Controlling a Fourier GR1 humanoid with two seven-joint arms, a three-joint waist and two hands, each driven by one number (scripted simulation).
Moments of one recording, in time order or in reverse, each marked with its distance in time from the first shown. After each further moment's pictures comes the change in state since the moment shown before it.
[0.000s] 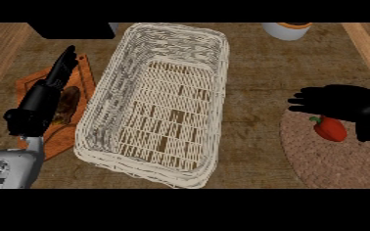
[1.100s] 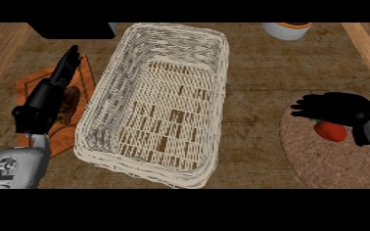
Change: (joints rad) left arm -0.016 -0.076 0.061 0.020 -0.074 -0.051 -0.001; right arm 0.013 0.135 -0.139 0.248 0.223 -0.116 -0.104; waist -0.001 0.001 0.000
